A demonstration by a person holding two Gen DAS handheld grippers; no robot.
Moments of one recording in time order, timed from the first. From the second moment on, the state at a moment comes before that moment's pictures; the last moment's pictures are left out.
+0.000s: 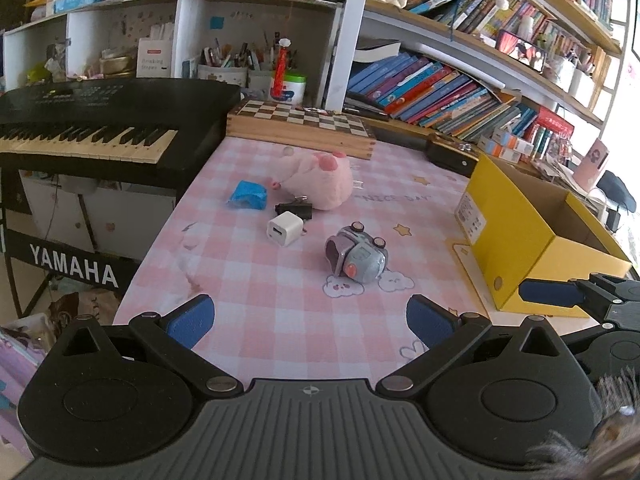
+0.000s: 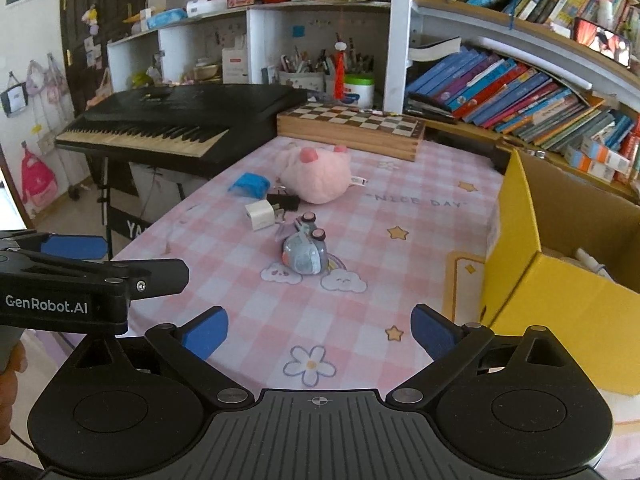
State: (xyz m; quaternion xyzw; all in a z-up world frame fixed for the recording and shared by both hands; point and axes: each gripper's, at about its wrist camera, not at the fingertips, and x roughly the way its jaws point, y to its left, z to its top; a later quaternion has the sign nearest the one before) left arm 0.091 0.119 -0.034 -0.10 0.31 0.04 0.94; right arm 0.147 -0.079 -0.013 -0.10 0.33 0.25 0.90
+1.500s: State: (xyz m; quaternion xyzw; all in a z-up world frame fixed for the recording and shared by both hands) left arm 0.187 0.123 -0.047 -0.11 0.34 0.06 0.93; right arm 0.242 -0.051 -0.032 -0.12 0.36 0.34 0.86
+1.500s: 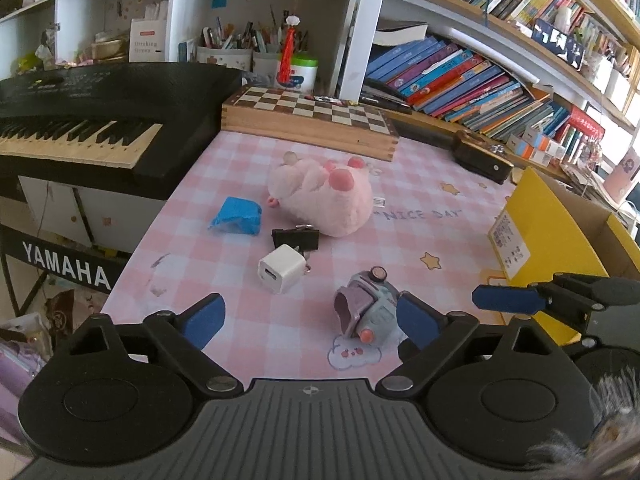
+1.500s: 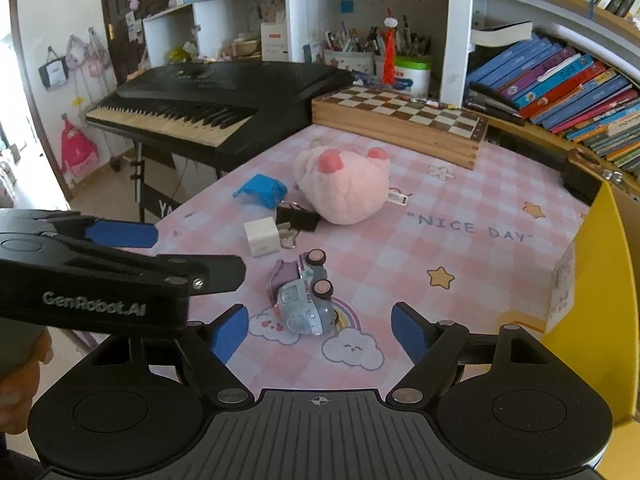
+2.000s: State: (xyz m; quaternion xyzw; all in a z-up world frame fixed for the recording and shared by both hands) left arm 0.251 0.143 -0.074 -0.07 0.38 0.07 0.92; right arm 0.269 -0.021 -0.062 -0.15 0.38 0.37 0.84
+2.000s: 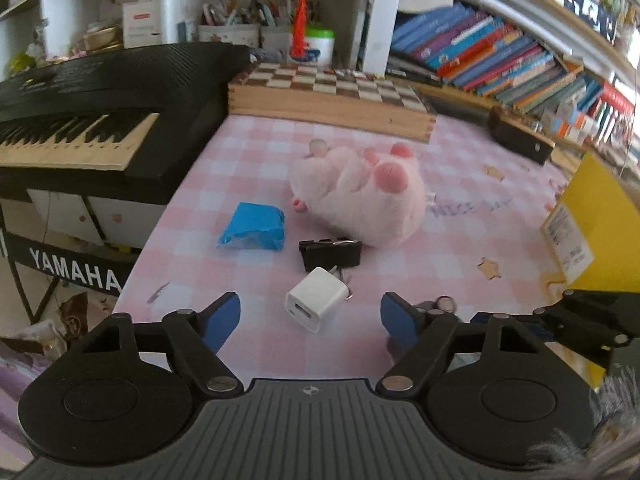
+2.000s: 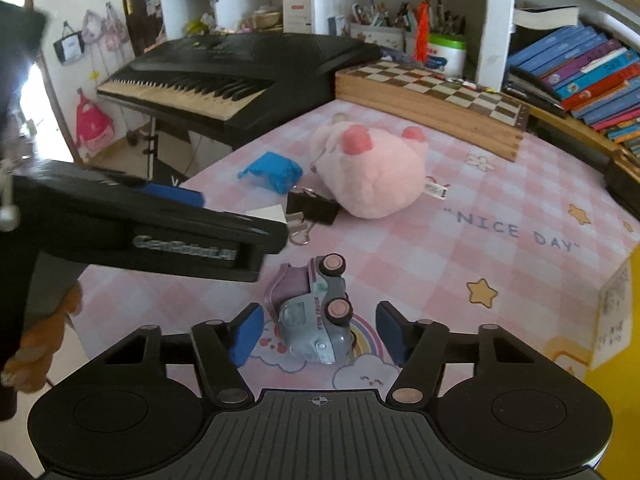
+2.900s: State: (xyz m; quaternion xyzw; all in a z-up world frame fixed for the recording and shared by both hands) left arm 0.229 0.140 -0.059 -0.10 0.36 0.03 0.93; right arm 0.276 -0.043 -0.046 -0.12 0.38 0.36 0.84
